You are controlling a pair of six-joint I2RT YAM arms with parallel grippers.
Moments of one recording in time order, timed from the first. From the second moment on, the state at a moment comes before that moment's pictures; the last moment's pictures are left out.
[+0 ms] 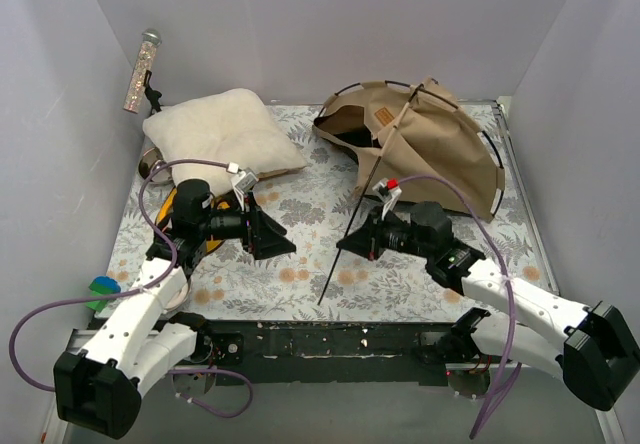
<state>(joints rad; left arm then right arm) -0.29 0.89 0.66 -0.15 1.02 -0.38 0.75 0.98 0.45 0.26 -0.48 0.57</state>
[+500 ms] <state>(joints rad) -0.55 0.88 0.55 -0.03 1.08 -0.42 0.75 1.00 0.73 0.14 -0.45 0.60</state>
